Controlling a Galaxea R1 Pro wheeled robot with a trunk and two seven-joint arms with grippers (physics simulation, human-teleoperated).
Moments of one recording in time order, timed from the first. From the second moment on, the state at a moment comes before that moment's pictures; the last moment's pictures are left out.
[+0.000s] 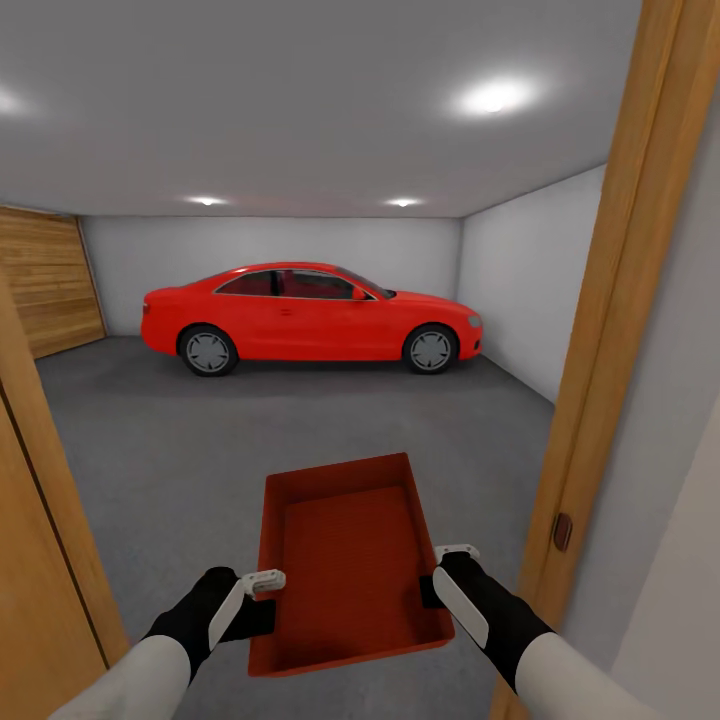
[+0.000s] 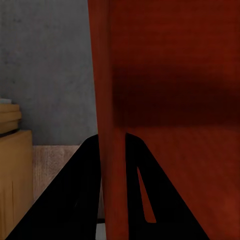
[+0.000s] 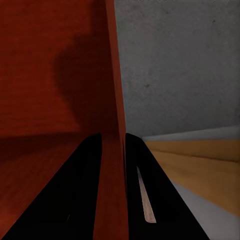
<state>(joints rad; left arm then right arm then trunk) -0.65 -0.03 0.06 -0.42 0.09 0.73 -0.01 -0.63 0.01 0.55 -0.67 -0.68 0.69 -0.49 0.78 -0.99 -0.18</state>
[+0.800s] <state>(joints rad) -0.65 -0.03 0.06 -0.42 0.09 0.73 -0.01 -0.63 0.01 0.55 -0.67 -0.68 0.69 -0.49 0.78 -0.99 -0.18</state>
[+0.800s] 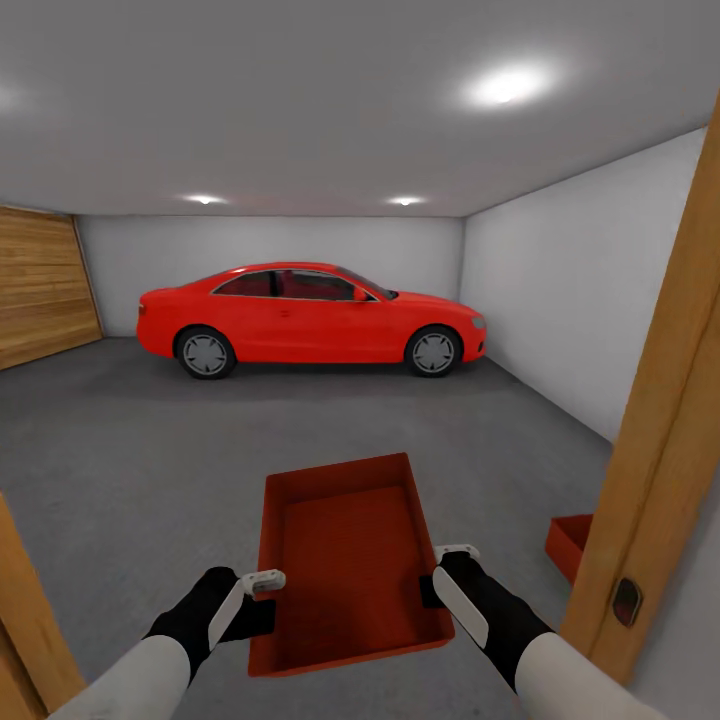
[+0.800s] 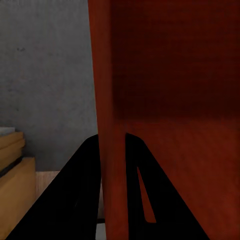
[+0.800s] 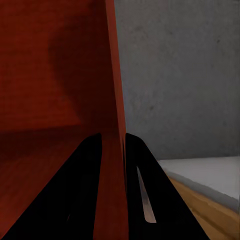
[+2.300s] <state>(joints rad) -0.65 -0.03 0.06 -0.42 0.09 0.73 -0.01 -0.63 0.01 0.55 -0.67 -0.68 0.69 -0.49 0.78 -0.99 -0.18</state>
